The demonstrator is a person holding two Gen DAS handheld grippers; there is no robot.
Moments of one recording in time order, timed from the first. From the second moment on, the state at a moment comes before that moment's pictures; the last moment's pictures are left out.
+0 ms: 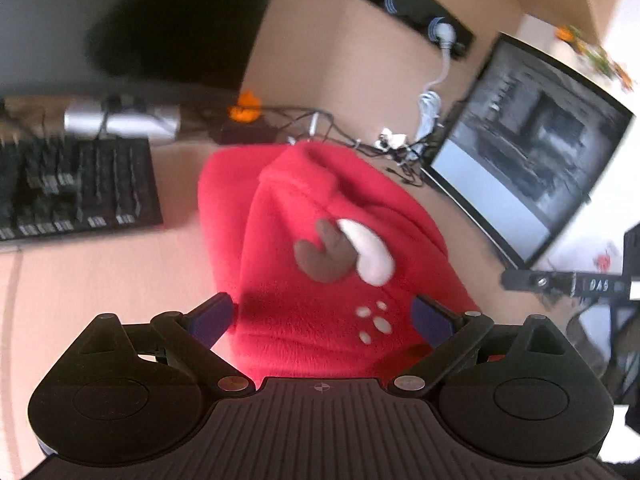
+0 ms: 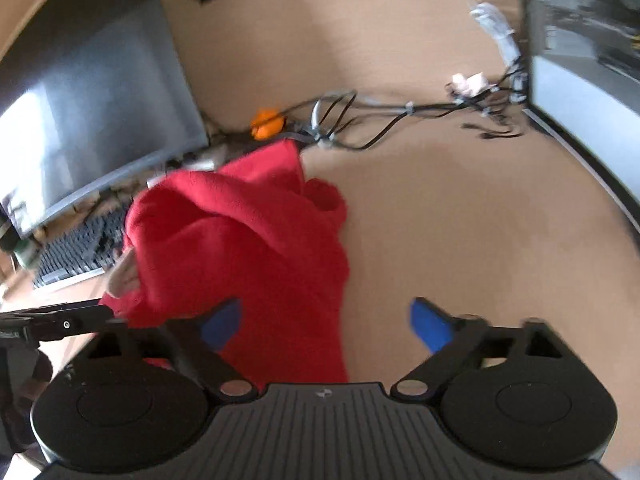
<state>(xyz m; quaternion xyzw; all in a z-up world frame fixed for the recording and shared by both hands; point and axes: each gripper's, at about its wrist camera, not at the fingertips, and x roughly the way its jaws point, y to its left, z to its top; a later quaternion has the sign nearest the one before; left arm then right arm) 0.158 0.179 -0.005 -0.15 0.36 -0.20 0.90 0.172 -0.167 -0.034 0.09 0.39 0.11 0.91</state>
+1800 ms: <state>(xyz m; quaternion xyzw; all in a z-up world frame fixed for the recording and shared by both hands) 0.268 0.154 -0.039 -0.20 0.47 -0.22 0.83 0.275 -0.236 -0.094 0.34 0.42 0.28 0.79</state>
